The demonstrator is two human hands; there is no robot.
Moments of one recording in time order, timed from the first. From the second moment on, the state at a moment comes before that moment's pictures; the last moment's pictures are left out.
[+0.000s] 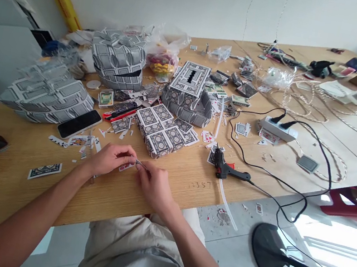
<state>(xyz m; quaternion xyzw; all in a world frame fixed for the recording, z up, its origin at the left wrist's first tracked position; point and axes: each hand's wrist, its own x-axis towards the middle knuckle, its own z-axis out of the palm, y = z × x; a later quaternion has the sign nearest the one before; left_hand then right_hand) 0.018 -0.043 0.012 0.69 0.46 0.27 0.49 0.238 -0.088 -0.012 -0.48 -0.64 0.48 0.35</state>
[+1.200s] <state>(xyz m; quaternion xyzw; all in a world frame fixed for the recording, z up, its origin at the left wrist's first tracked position) 0.027 -0.045 0.005 0.65 0.48 0.28 0.52 0.249 -0.087 -0.030 -0.49 -0.59 0.47 0.44</state>
